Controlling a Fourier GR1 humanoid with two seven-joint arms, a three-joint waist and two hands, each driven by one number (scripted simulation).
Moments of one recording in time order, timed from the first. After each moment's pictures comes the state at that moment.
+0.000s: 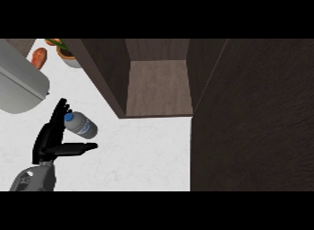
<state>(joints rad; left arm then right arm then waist) -0.18 0.18 0.19 -1.00 0.03 -0.05 -0.31 0.70 -0.20 -0.22 -2.38 -0.51 0.48 -0.02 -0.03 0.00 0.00</state>
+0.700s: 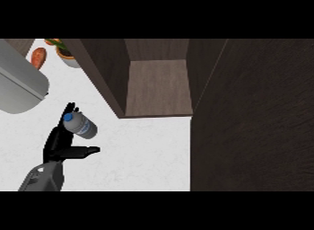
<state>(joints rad) -0.31 0.18 0.26 -0.63 0.09 -0.22 -0.58 0.75 -0.22 -0.23 -2.37 -0.55 0.51 -0.07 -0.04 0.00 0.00</state>
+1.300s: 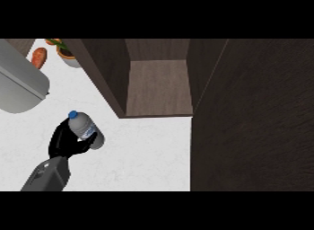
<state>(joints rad) -0.41 0.17 0.31 -0.44 0.16 -0.38 -0.69 0.78 -0.26 -0.29 -2.37 -0.59 0.51 -0.10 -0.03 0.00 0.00</state>
